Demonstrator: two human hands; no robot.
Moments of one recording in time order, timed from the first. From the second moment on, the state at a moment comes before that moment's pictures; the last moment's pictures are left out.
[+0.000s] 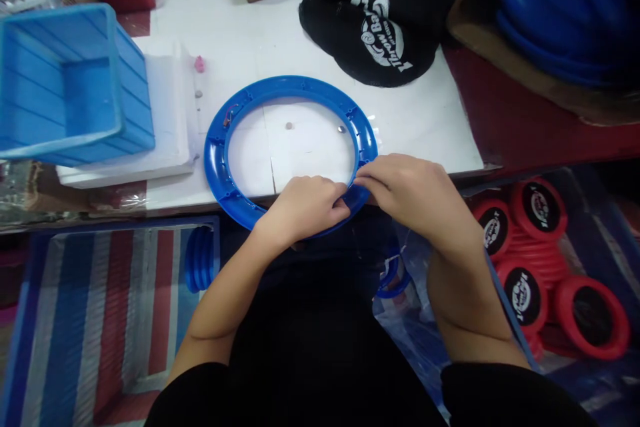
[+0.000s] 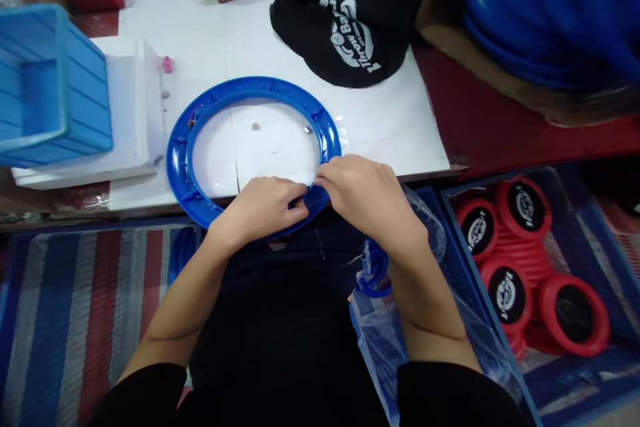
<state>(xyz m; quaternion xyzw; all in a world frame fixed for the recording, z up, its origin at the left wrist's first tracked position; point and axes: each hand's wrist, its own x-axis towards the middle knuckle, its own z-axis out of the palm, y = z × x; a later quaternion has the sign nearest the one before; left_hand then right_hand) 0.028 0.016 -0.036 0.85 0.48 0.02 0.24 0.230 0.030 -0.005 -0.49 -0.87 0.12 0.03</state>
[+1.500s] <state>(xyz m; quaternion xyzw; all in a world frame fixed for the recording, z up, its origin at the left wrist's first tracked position) 0.032 0.012 -0.027 0.82 0.52 0.01 0.23 0.253 0.030 -0.012 -0.50 -0.82 0.24 0.14</state>
